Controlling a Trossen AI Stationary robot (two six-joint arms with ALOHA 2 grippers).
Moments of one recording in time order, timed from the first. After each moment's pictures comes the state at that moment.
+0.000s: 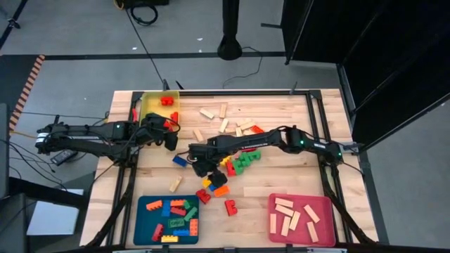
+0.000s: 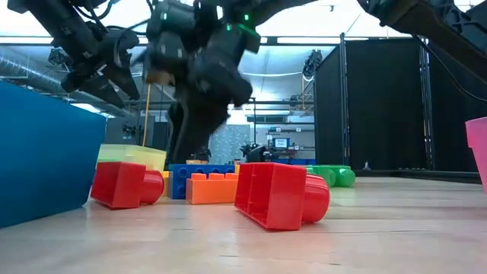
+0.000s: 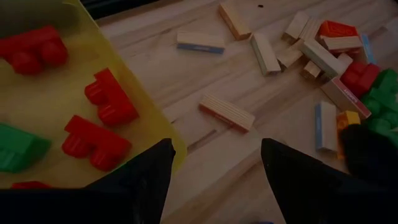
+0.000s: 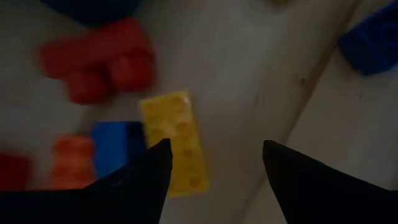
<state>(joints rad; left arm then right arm) 0.06 0.79 0.65 -0.73 -0.48 -0.82 0.04 2.45 2.16 -0.91 -0.26 -0.39</state>
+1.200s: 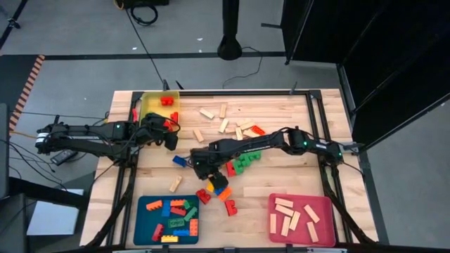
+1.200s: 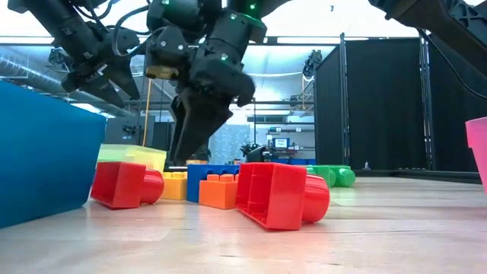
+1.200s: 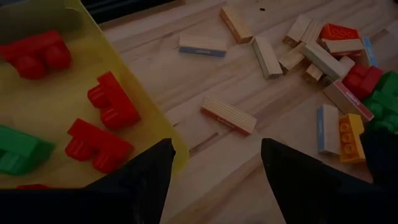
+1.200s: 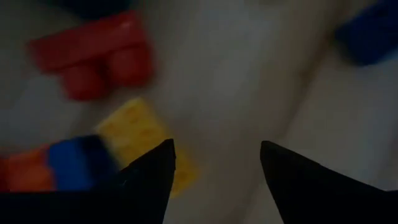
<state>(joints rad) 0.06 0.79 0.65 -0.73 -0.49 -0.82 0.07 2.42 2.11 -0.89 -0.17 -0.35</state>
